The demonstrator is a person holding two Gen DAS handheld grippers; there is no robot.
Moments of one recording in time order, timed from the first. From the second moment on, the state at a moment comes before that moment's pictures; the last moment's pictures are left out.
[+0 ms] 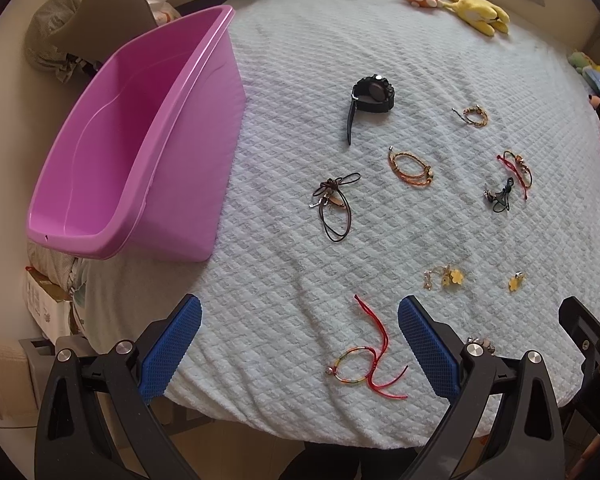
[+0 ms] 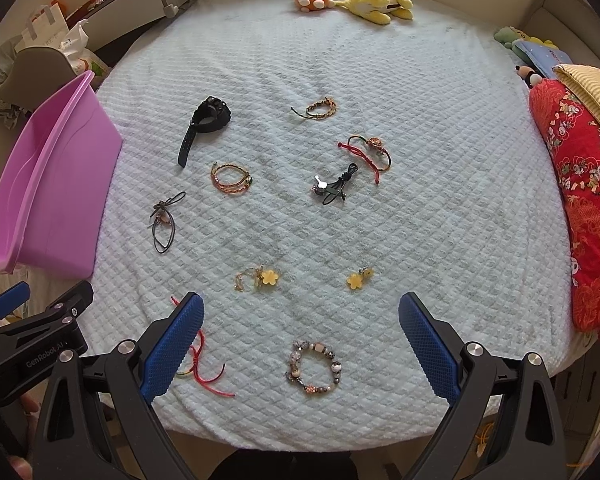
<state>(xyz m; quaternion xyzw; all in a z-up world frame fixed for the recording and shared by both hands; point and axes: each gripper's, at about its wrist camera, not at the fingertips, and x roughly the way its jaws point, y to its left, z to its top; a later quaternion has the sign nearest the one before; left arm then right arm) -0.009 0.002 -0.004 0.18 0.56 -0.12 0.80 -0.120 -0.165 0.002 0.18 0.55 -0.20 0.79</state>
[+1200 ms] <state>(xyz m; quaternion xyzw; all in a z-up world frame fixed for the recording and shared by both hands) -0.103 0.019 -0.165 0.18 0.55 -0.17 0.80 -0.208 -0.149 -0.170 0.19 0.55 -0.15 0.80</state>
